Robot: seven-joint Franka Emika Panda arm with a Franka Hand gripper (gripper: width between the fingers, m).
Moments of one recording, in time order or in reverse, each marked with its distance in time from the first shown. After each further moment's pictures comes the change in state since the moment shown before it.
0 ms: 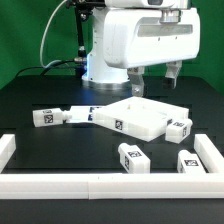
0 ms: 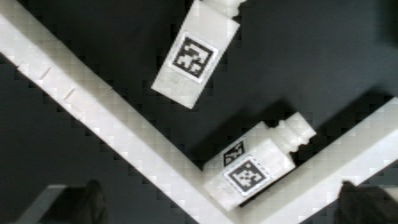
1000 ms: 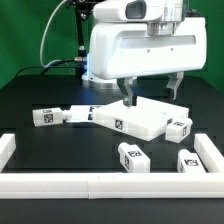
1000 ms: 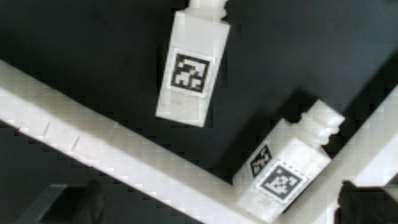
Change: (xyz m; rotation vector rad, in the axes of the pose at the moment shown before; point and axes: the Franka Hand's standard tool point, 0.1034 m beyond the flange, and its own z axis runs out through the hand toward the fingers) arm -0.004 0.004 0.017 0.012 -0.004 0.259
